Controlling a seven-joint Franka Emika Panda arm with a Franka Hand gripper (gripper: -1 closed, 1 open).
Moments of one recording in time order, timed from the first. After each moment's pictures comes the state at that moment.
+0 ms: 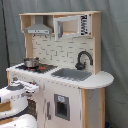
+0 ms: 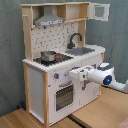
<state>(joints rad) -0.81 -1.51 1.49 -2.54 -0.36 3.28 -0.55</state>
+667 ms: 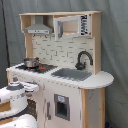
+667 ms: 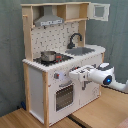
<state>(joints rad) -0.80 -1.51 1.49 -2.54 -0.36 3.29 -0.61</state>
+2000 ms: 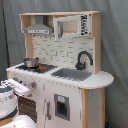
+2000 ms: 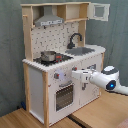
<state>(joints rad) -0.62 -1.48 1.49 -2.53 -0.35 3.01 -0.43</state>
